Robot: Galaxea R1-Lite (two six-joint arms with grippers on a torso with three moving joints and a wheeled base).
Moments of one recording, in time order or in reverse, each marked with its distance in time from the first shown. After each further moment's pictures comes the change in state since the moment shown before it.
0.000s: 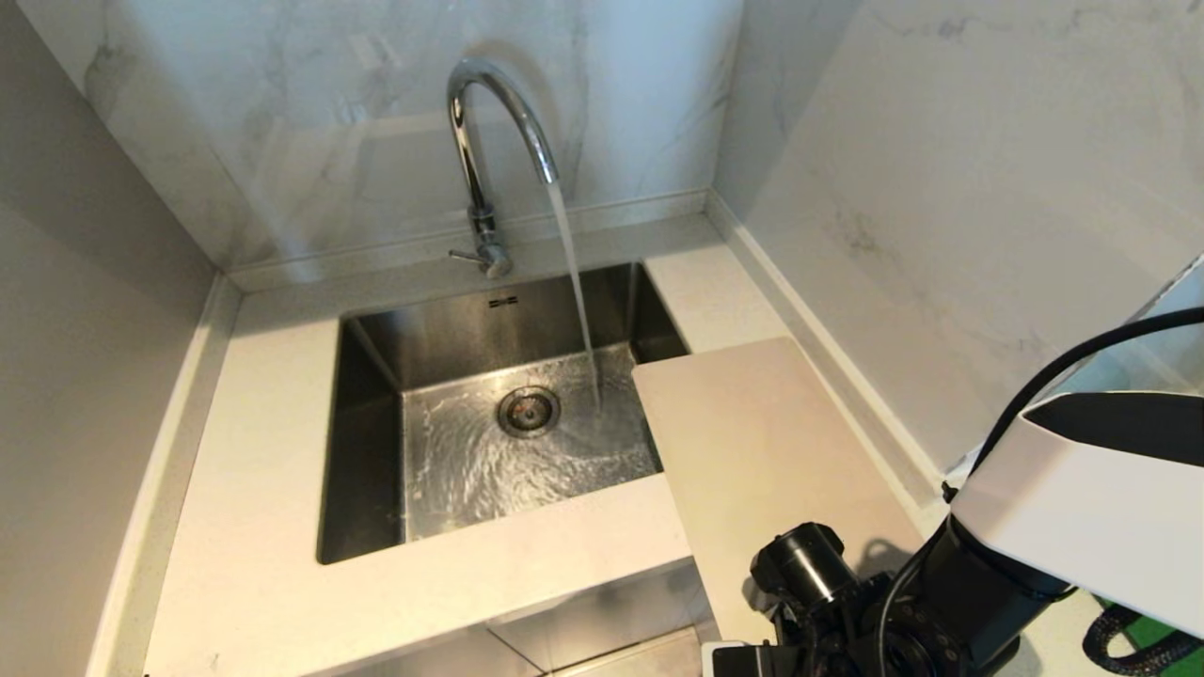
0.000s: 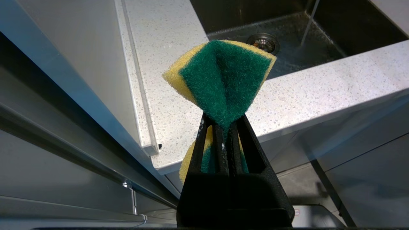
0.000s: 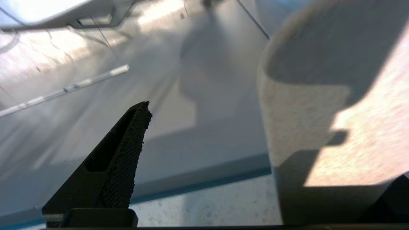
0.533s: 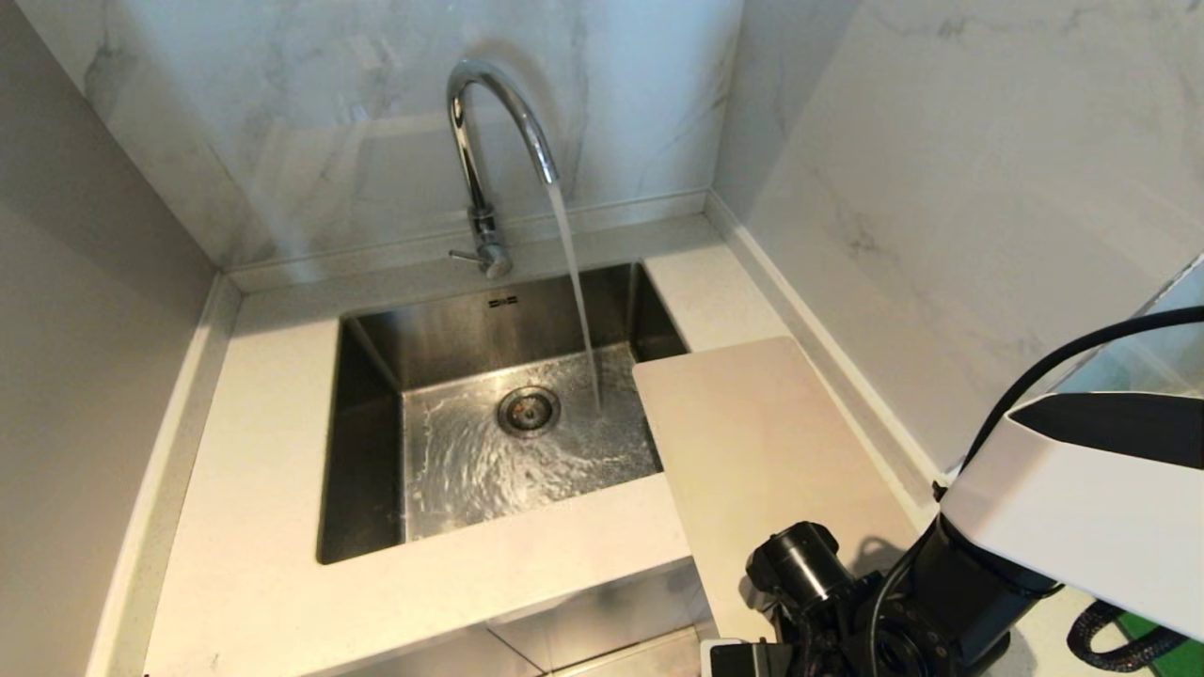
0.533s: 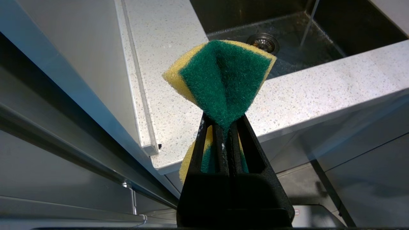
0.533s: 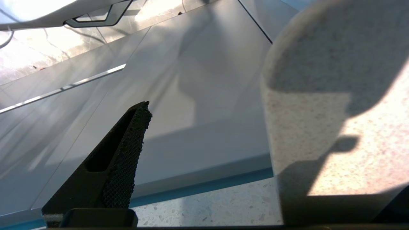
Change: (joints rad) left arm 0.000 0.000 0.000 0.000 0.000 0.000; right arm 0.002 0.016 -0.015 -0.001 -0.018 0.001
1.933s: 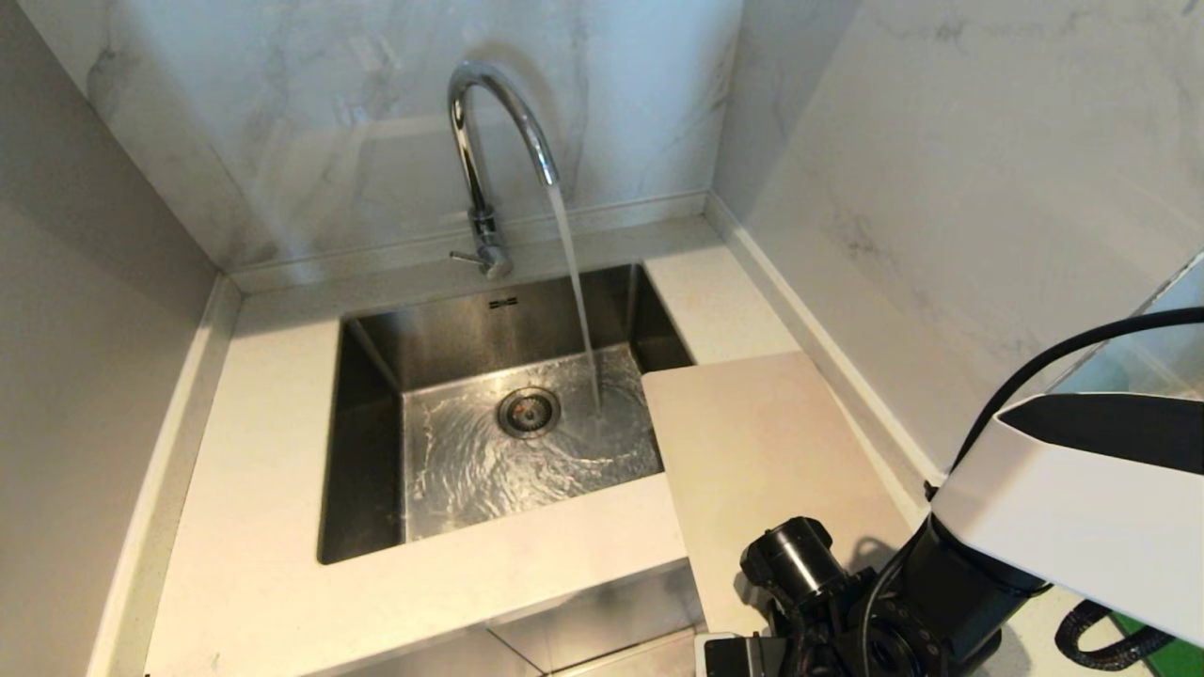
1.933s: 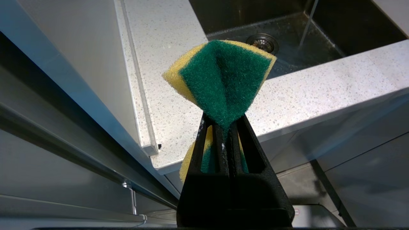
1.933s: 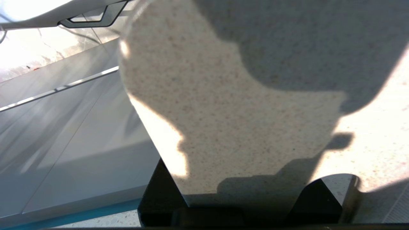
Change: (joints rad) left arm 0.000 0.000 0.000 0.000 0.000 0.000; right arm -0.002 0.019 -0.010 -0.034 -0.001 -0.001
